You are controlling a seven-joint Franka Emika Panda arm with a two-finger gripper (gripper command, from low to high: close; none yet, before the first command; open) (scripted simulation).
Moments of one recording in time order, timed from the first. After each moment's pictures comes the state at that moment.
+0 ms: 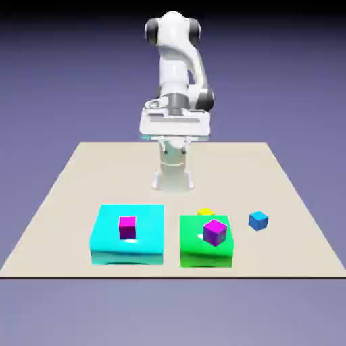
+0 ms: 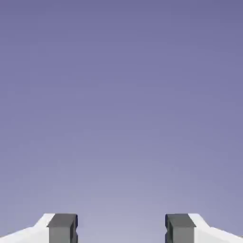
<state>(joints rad) 0.00 -0.59 0.04 -2.81 0.02 3.02 0.77</state>
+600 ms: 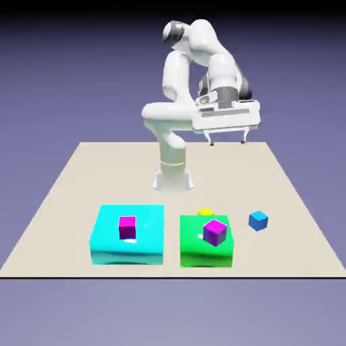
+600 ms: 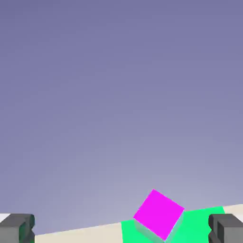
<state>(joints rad) -0.12 -0.83 0.70 -2.82 0.39 2.77 1.23</state>
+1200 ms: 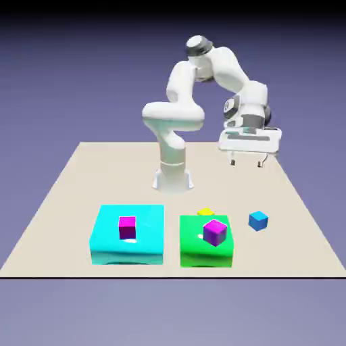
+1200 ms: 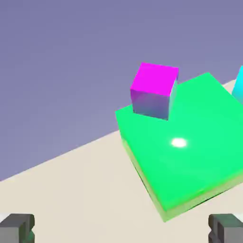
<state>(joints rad) -0.24 -1.07 1.35 -2.83 0.76 2.51 1.68</state>
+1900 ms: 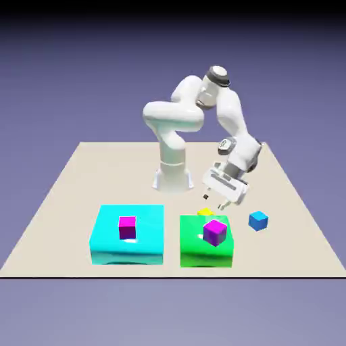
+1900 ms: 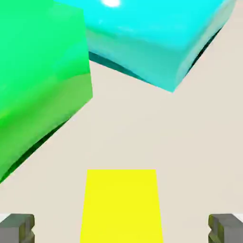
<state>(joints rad) -0.41 -1.33 2.06 -2.82 1.20 2.30 2.09</state>
